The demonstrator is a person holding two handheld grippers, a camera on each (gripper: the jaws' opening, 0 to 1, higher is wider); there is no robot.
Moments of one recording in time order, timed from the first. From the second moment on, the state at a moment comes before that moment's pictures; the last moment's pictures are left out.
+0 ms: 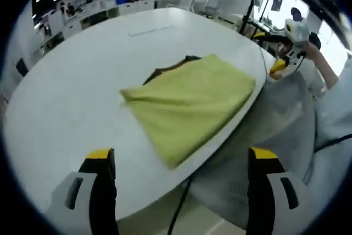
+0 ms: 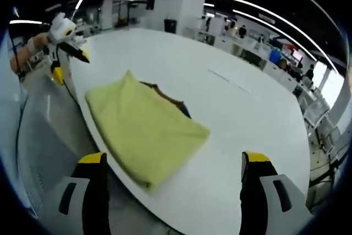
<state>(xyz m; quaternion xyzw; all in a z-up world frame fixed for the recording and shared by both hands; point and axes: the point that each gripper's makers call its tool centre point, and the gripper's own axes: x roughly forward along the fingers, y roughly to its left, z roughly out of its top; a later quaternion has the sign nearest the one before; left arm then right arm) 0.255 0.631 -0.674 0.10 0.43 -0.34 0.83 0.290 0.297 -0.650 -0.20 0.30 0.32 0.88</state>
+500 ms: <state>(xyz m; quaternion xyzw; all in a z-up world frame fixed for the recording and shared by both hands) 0.245 0.632 -0.692 0.06 0.46 -0.34 0.82 0.272 0.300 -0.671 -0.18 0.34 0.33 0.86</state>
